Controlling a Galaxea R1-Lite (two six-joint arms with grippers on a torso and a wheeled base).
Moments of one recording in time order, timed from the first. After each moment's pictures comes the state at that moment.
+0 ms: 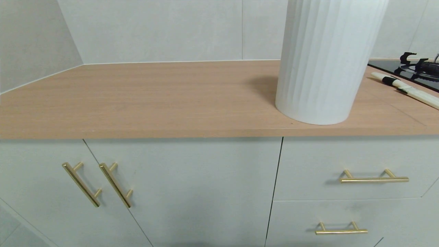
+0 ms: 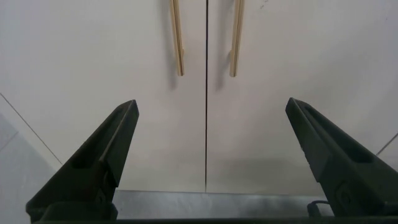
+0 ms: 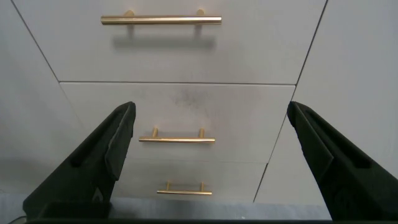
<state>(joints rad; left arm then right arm) 0.00 0.00 0.00 0.00 0.02 0.00 0.00 0.00 0.00 0.00 0.03 0.00</state>
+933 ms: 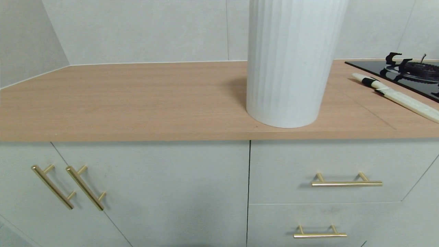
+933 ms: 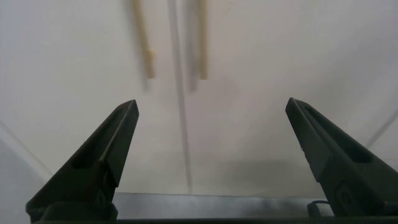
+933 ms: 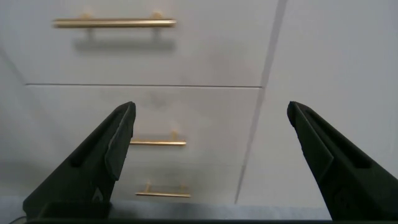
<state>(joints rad) 0.00 0.00 0.00 0.00 0.02 0.00 0.00 0.00 0.00 0.00 0.03 0.00</state>
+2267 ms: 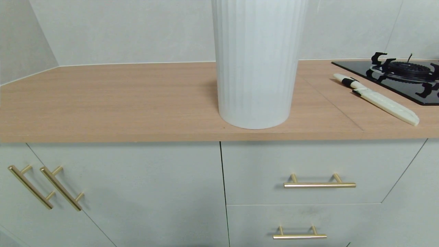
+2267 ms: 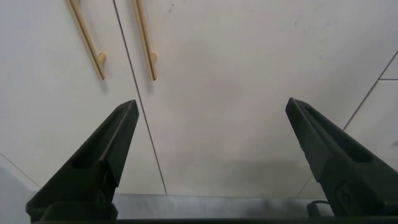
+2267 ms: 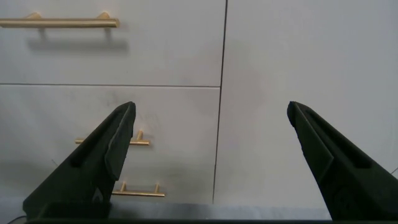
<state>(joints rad) 0.00 0.00 0.00 0.00 0.02 0.00 0.00 0.00 0.00 0.00 0.03 -0.01</state>
